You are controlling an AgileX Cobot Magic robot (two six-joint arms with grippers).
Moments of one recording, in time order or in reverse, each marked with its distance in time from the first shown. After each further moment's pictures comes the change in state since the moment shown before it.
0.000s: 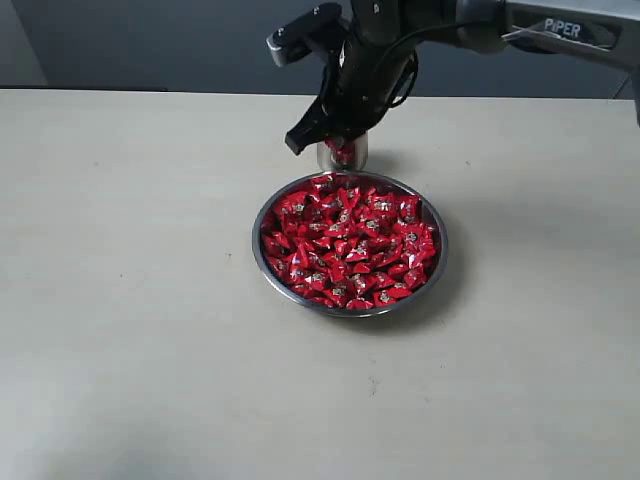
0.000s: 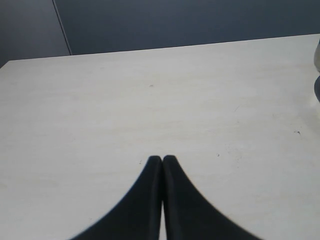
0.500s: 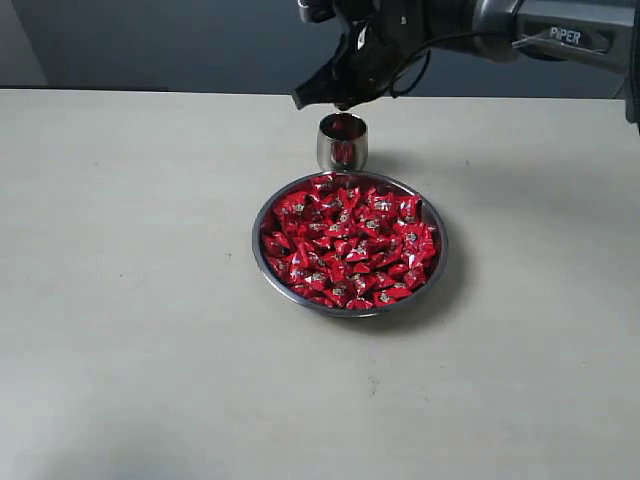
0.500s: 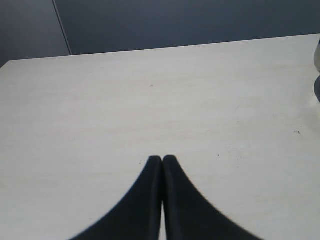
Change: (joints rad) left arm 0.000 0.000 0.000 0.000 0.000 0.000; right arm -0.090 0.068 0.000 0.044 -0.340 0.095
